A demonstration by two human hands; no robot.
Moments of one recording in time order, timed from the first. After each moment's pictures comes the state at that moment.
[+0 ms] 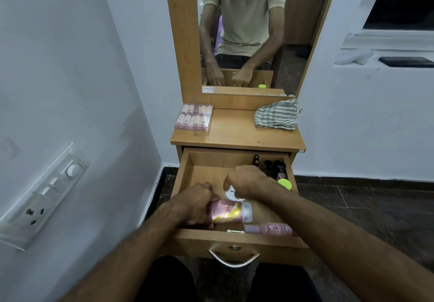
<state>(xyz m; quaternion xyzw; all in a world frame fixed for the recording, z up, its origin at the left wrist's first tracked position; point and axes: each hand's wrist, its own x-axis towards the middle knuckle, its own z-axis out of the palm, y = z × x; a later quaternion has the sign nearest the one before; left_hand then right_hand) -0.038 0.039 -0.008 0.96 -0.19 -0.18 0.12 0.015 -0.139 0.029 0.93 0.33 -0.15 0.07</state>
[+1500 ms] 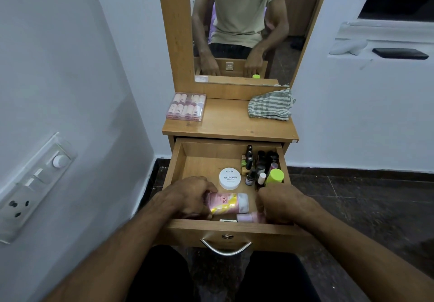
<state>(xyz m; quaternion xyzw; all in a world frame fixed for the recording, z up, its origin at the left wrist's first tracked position) -0.041 0.029 0.000 0.95 -0.18 -0.23 0.15 -0.048 -0.215 0.042 0.93 0.24 -0.26 0.11</state>
